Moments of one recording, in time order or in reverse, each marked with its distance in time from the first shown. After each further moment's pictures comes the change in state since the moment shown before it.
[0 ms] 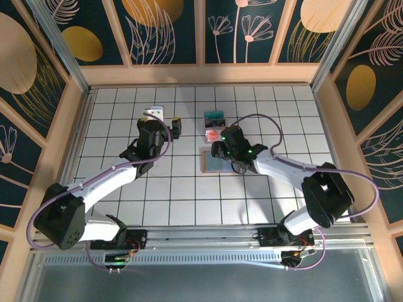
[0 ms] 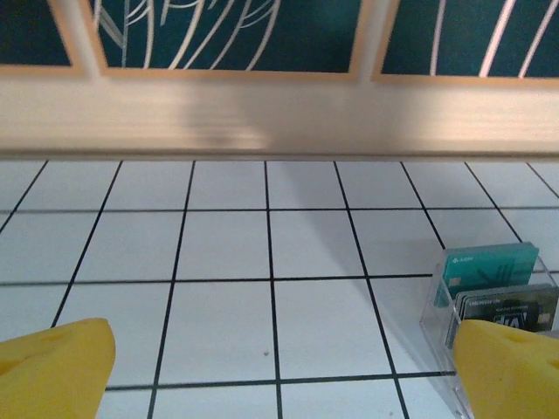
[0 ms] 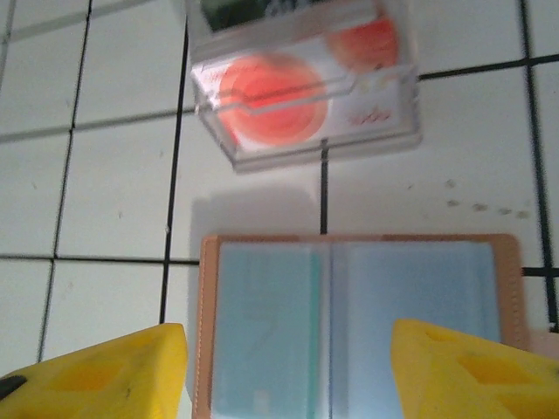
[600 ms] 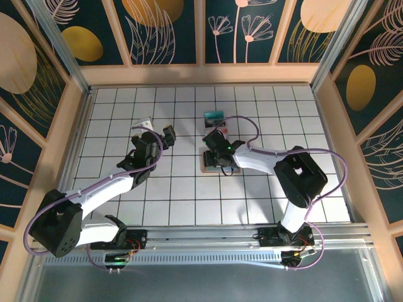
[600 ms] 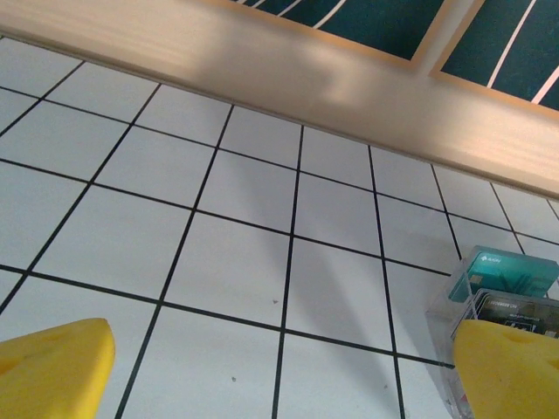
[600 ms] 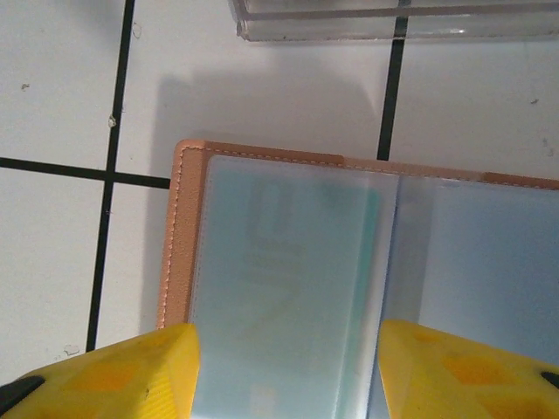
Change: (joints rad) left arm 0.000 -0.054 -0.145 0.030 -0.050 -0.260; right arm 0.073 0.243 0.149 -0.137 0.002 -0.061
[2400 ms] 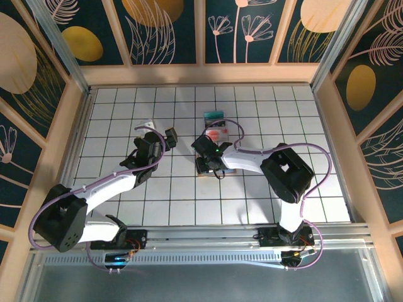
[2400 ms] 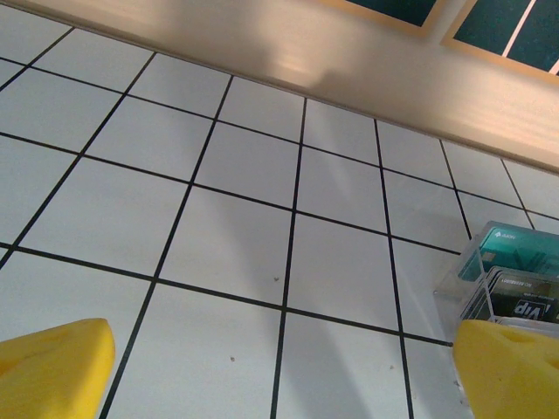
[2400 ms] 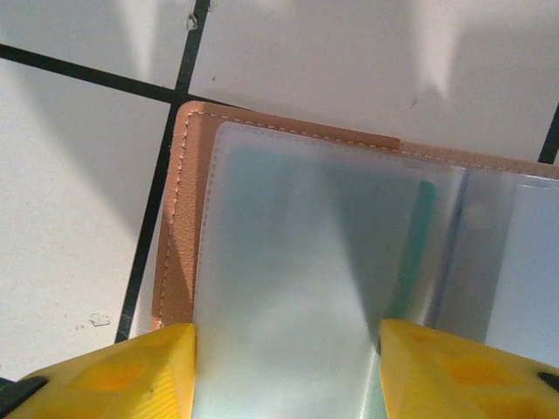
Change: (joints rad) left arm 0.000 0.045 0.000 -0.005 0.021 -0.023; right arm 0.082 0.111 0.084 -0.053 -0.003 -0.069
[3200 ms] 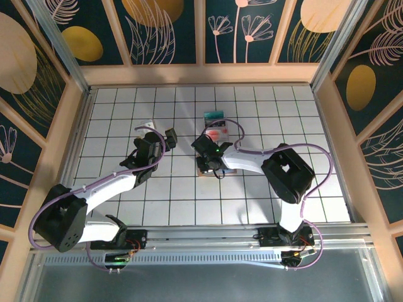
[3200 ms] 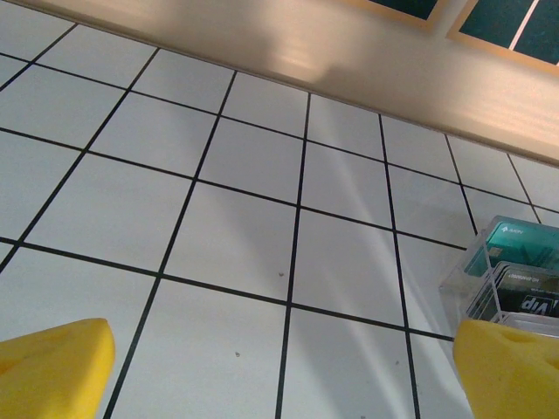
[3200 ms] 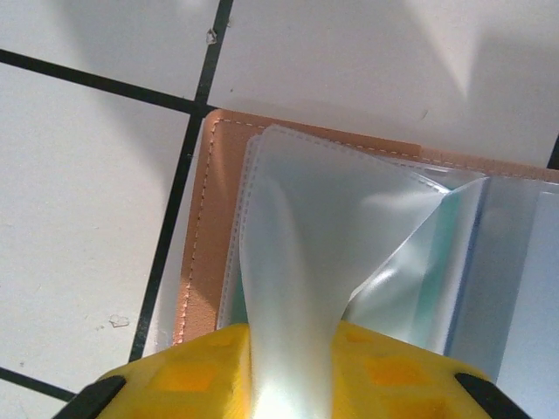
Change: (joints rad) left arm 0.000 0.000 0.001 -0.016 -0.003 0.001; right arm -0.005 -0.015 -0.005 0.017 -0.017 -0.001
